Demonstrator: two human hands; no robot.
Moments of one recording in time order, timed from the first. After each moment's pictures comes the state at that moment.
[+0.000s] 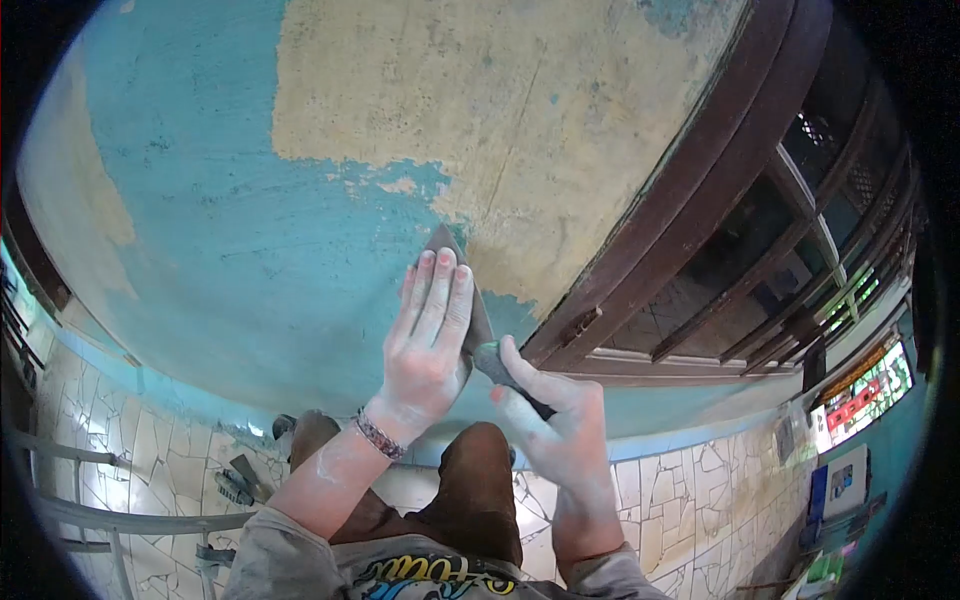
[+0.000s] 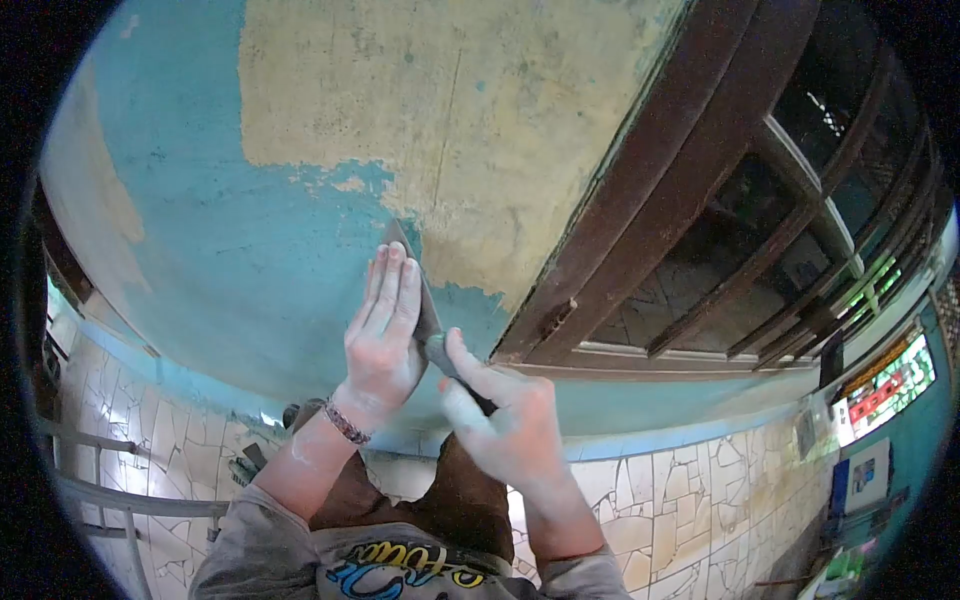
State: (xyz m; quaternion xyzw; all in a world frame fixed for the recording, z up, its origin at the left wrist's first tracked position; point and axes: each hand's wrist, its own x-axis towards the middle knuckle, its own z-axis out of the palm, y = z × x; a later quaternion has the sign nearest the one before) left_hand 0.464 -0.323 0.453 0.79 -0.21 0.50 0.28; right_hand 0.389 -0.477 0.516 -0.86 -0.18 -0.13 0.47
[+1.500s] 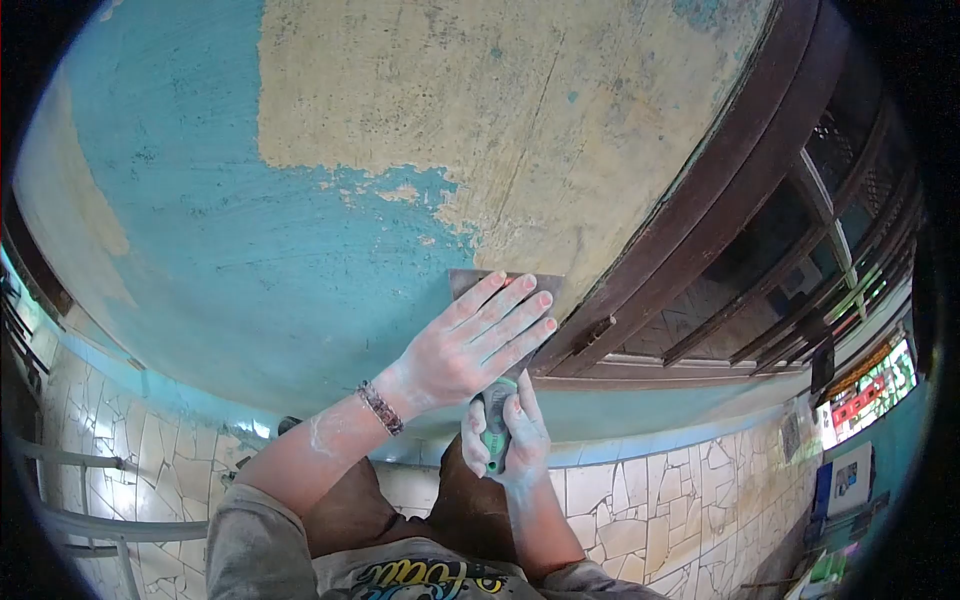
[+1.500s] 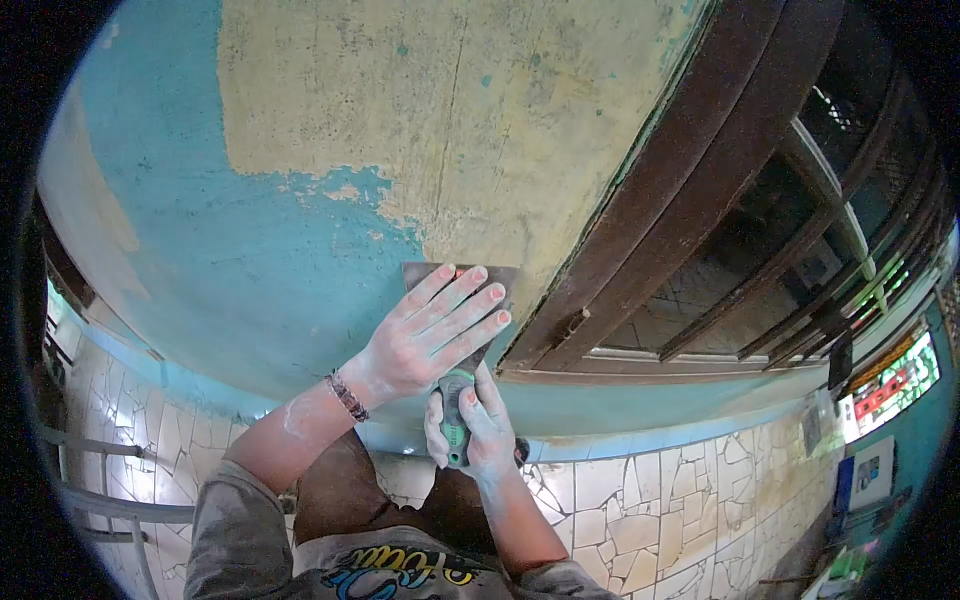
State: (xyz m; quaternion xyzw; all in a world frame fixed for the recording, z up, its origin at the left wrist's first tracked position) left_hand 0.492 -0.322 0.466 0.75 -0.45 0.45 0.17; right_hand 0.408 -0.459 0.416 -0.36 -0.15 0.12 0.91
